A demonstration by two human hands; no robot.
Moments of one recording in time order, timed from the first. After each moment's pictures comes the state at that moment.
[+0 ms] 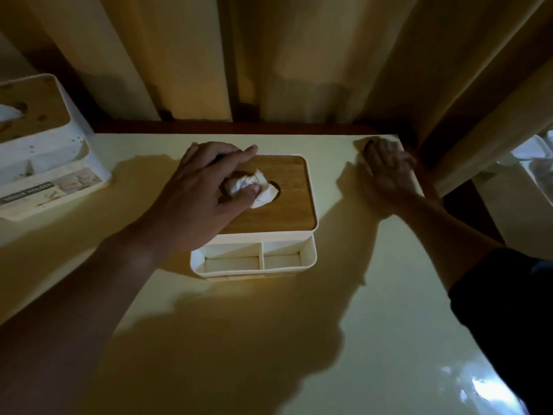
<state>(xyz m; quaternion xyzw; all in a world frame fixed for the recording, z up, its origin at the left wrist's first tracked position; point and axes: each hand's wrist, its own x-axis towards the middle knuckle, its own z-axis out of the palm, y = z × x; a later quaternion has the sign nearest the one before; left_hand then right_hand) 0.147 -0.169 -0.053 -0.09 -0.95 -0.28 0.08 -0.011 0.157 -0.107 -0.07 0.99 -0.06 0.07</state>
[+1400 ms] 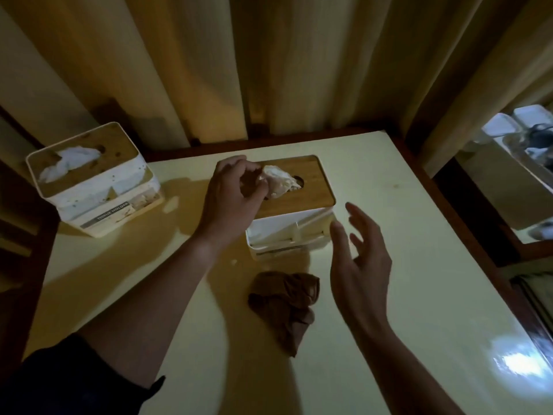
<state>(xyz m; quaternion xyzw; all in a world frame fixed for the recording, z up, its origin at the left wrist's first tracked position) 0.176 -0.176 -0.038 0.01 -0.89 -0.43 0.13 0.266 0.023 -0.054 0.11 0.81 -0.56 -0.13</state>
